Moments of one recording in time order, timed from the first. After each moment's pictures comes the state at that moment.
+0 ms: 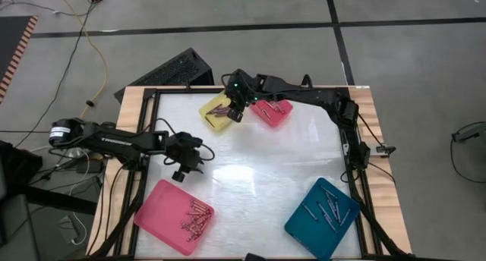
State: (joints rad) left arm 0.09 1.12 0.37 -0.08 0.22 0.41; right arm -0.38 1.93 1.86 -0.66 0.00 -0.06
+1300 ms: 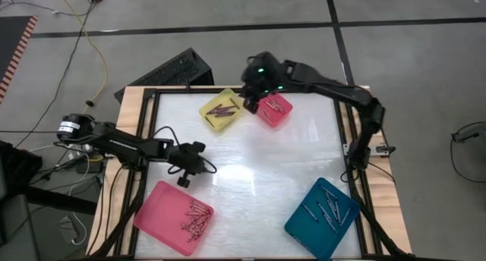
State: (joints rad) left arm -0.04 1.25 0.36 0.07 0.04 0.34; right arm -0.39 1.66 1.86 -0.80 -0.06 -0.03
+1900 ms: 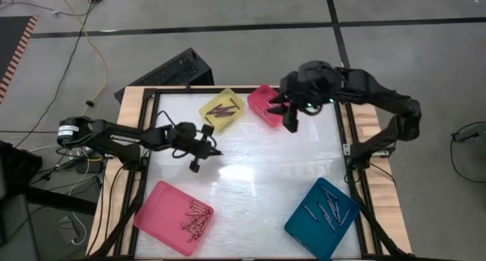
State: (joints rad) left arm 0.18 1.24 0.46 0.26 0.18 0.63; right arm -0.14 1.35 1.86 -1.05 0.02 0.10
